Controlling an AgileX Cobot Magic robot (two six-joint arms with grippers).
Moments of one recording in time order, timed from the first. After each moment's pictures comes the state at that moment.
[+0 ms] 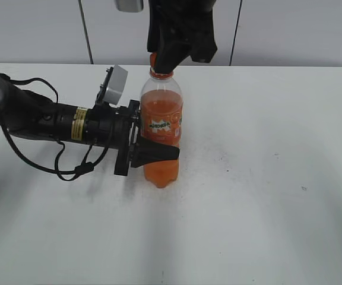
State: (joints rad) left arm -0.26 2.27 -1.21 1.51 -1.25 -0.70; right arm 0.65 1.97 -1.99 0.18 1.27 -1.33
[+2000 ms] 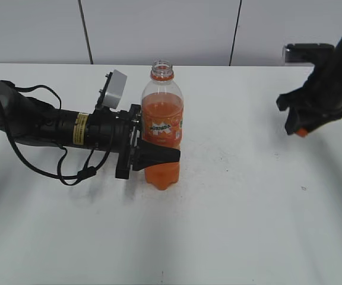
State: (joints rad) left arm -0.26 2.31 -1.21 1.48 -1.29 -0.66; right arm 0.13 1.94 -1.38 0.14 0.85 -0.23
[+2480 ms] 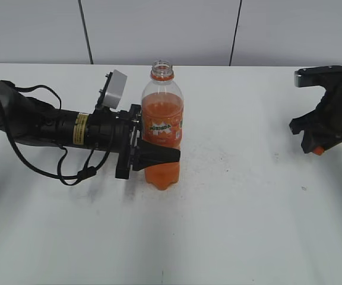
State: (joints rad) left arm -0.26 2.31 -1.21 1.48 -1.29 -0.66; right arm 0.08 1.94 -1.18 0.02 0.70 -0.14
